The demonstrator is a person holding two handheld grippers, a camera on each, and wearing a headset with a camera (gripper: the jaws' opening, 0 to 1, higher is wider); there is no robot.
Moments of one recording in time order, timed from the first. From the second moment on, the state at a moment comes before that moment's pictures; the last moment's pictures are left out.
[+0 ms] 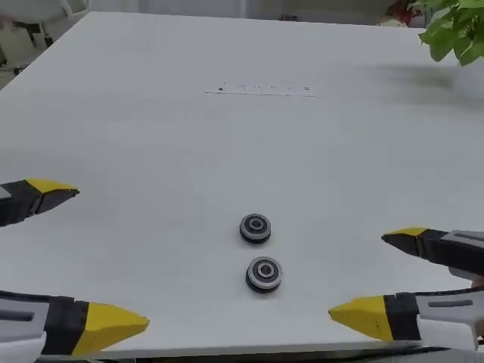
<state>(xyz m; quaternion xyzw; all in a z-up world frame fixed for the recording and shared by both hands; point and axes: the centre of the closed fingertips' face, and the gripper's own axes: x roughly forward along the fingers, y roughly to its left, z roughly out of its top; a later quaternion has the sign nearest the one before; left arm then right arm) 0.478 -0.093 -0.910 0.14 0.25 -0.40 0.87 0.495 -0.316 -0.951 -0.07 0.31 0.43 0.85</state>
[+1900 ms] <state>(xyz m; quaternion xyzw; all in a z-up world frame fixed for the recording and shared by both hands) 0.554 -0.139 -0.842 0.20 0.15 -0.46 0.85 0.584 -0.253 -0.879 -0.06 0.17 0.49 0.85</state>
